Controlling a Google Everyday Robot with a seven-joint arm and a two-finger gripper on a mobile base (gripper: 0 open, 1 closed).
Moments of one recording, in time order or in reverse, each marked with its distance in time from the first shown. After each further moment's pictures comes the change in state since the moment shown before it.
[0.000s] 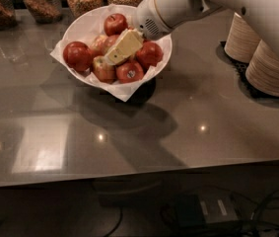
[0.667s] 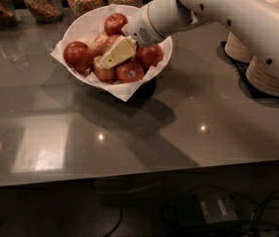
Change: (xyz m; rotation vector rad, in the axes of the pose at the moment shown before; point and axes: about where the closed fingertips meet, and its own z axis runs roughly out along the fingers) arm 0.010 -0.007 0.032 -0.006 -0.024 0.046
